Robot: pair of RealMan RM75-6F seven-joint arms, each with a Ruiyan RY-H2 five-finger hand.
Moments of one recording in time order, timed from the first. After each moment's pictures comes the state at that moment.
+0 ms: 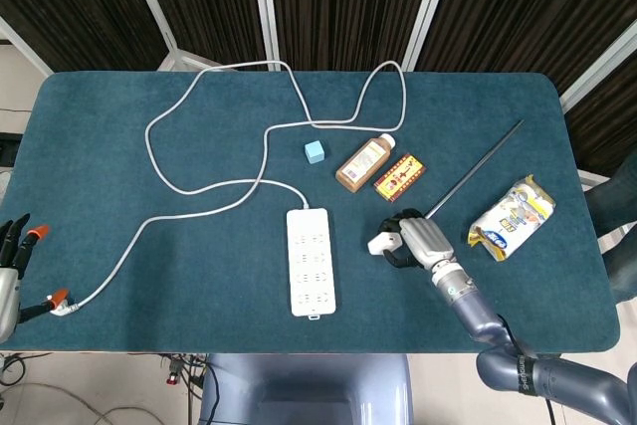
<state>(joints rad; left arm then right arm) -0.05 -1.14 -0.06 -1.67 1.50 1.57 0.14 0.64 -1.50 0.18 -1.42 -1.22 0.86 0.09</state>
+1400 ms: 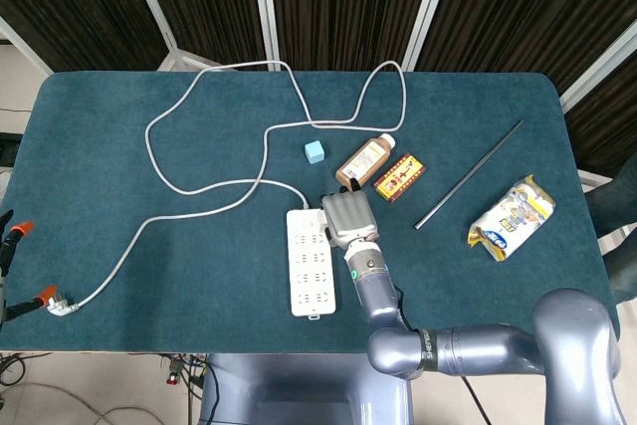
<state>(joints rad) -0.04 -1.11 -0.08 -1.67 1.48 1.57 0.08 1.13 -1.66 0.38 -1.73 -0.26 1.26 -0.99</state>
